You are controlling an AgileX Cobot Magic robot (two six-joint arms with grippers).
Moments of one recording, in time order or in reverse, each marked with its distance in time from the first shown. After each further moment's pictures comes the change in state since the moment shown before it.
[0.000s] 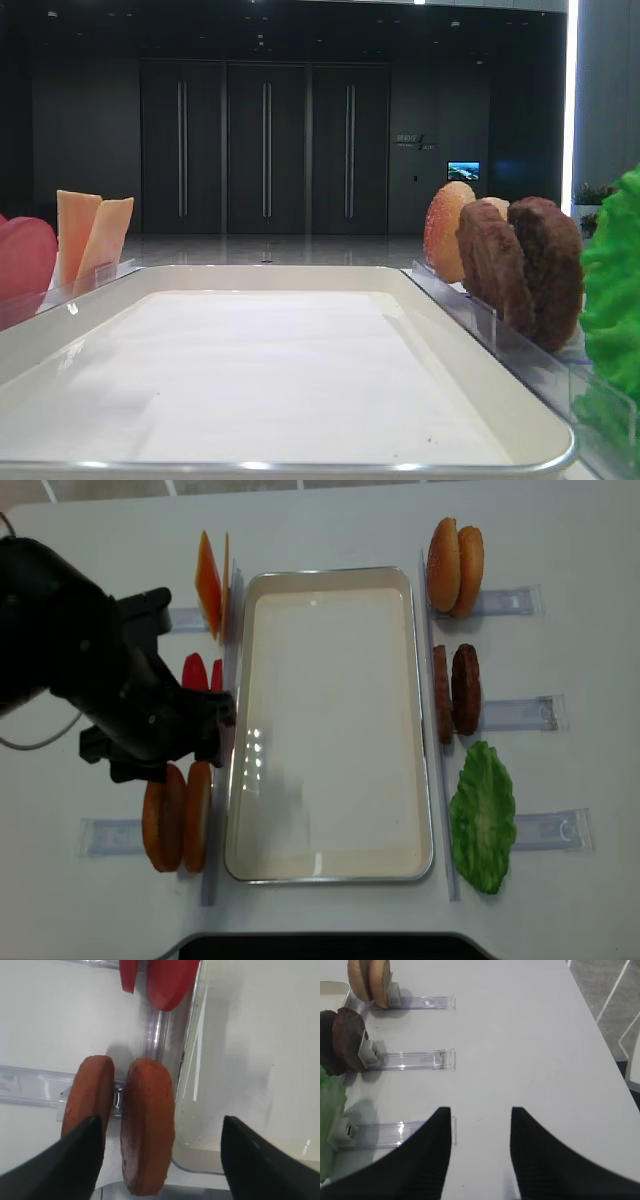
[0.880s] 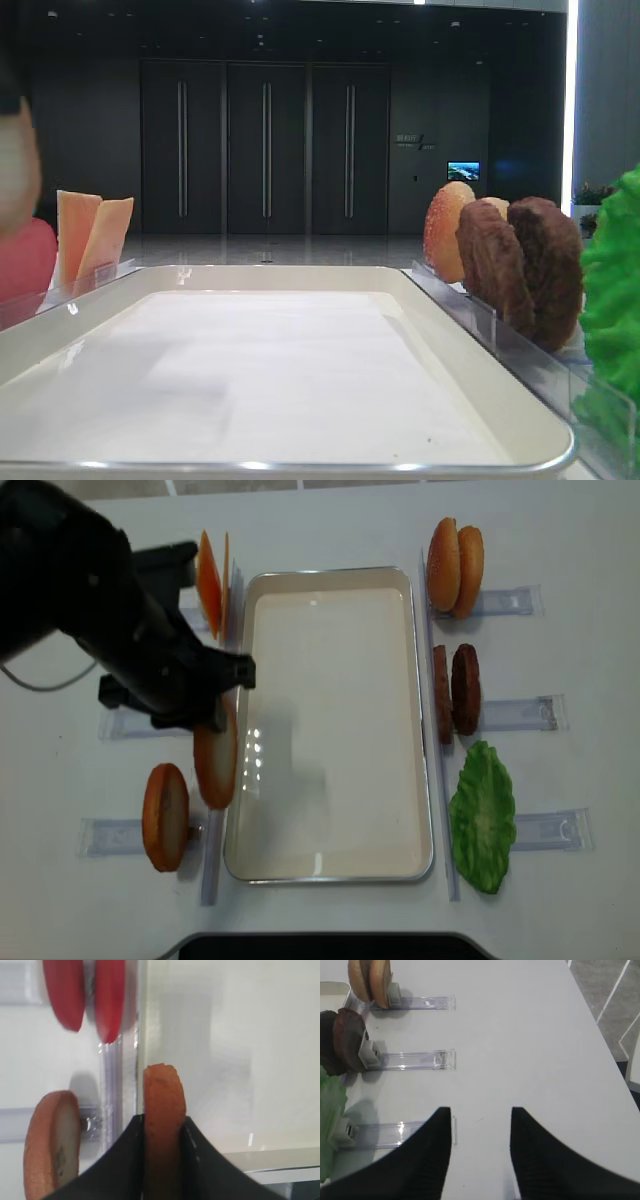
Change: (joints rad) left arm -0.007 0.034 -0.177 -0.054 0.042 0.155; right arm 0.000 -0.001 0.000 0.000 -0.001 0.000
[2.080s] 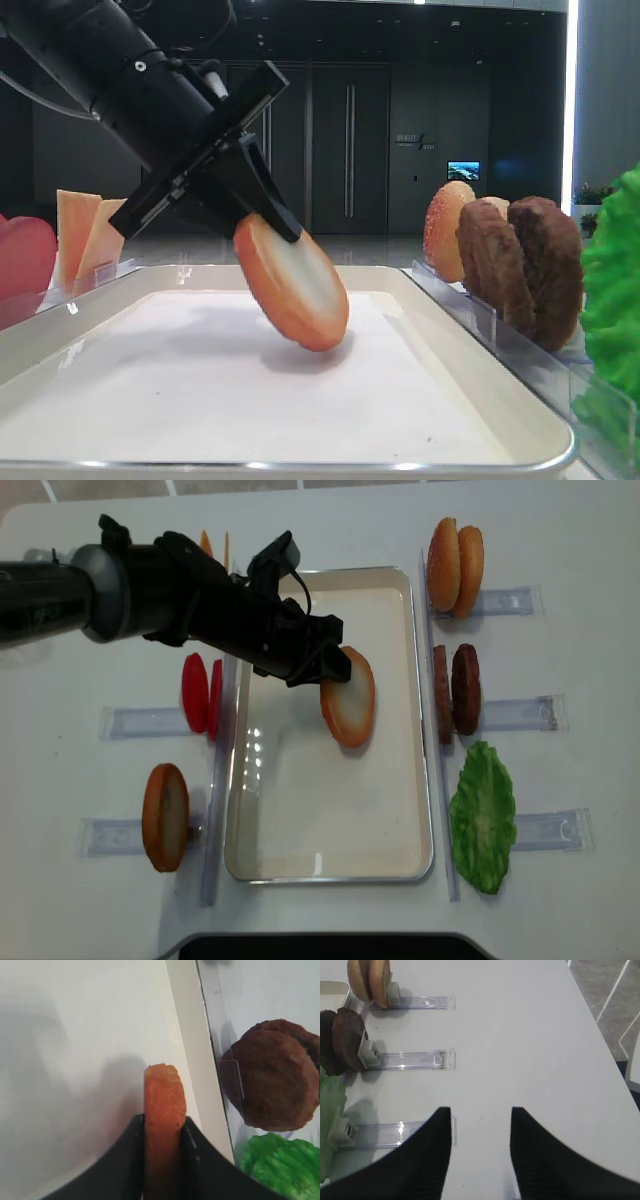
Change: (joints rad) left arm 0.129 0.490 -0.039 -1.162 -0.385 1.245; right arm 0.000 0.000 0.000 0.000 0.000 0.000
